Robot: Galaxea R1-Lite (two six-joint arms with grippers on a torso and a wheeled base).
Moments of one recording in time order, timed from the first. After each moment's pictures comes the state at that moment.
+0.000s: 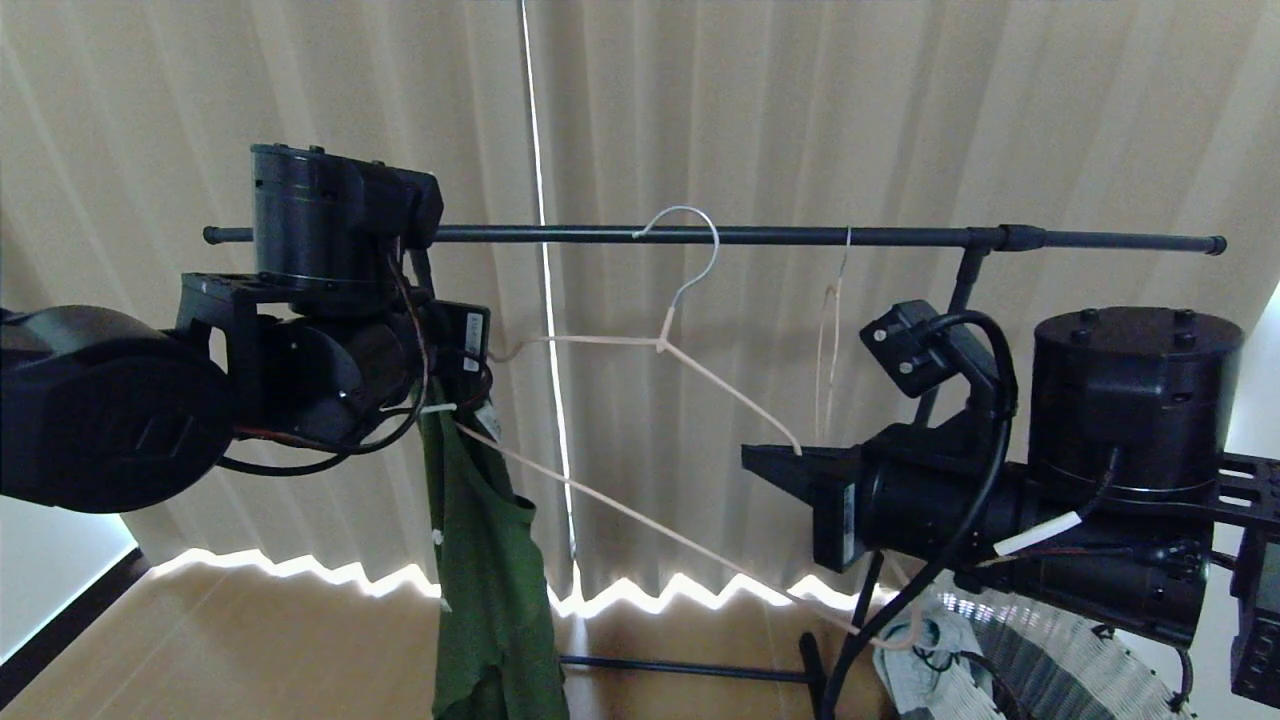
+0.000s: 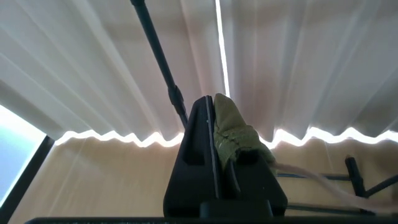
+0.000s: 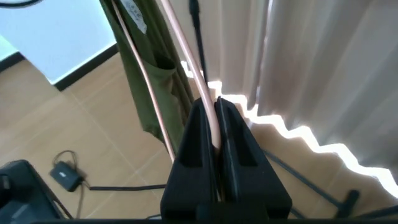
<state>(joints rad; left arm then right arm) -0.52 1.69 -1.15 -0.22 0.58 0.03 0.75 1.59 -0.77 -0.49 -0.01 0.26</state>
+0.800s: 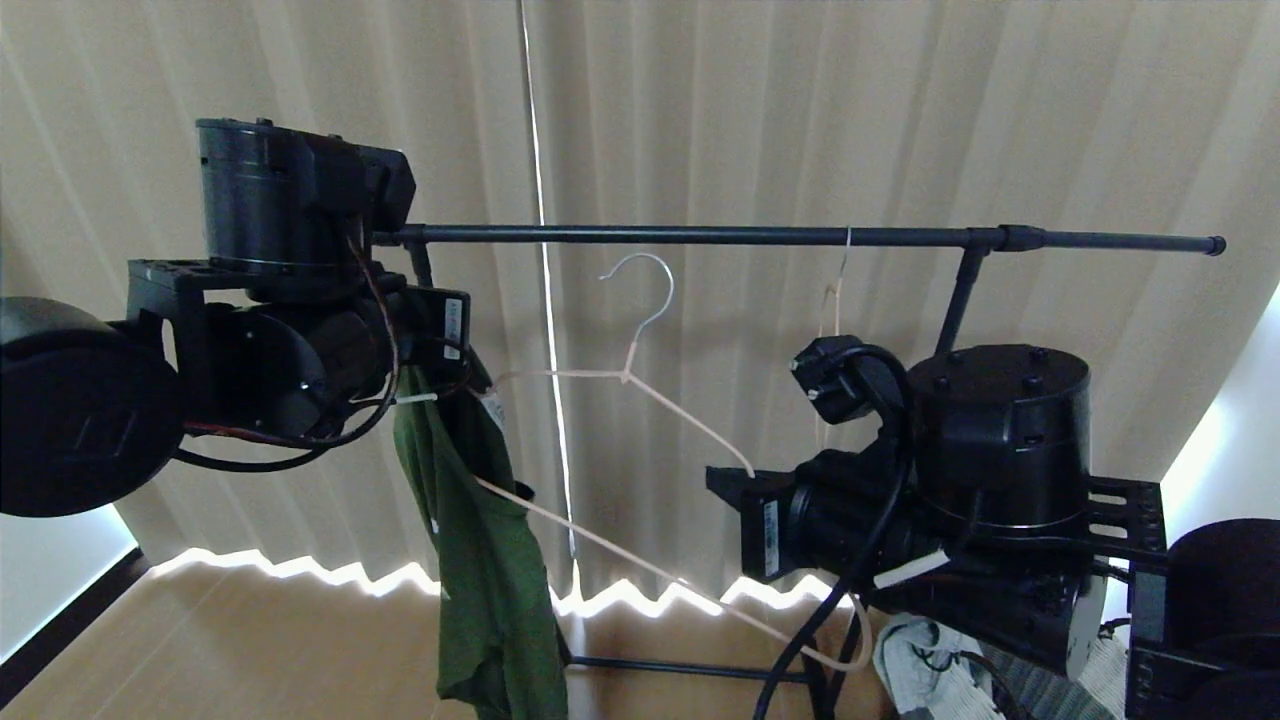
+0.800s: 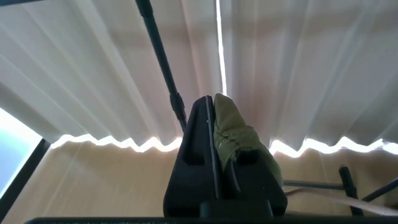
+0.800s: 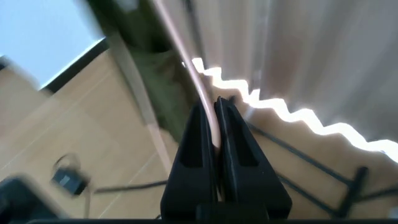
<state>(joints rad) -0.50 1.64 -1.14 -0.21 0.58 0.03 0.83 1.69 -0.82 -0.48 -0.20 0.36</state>
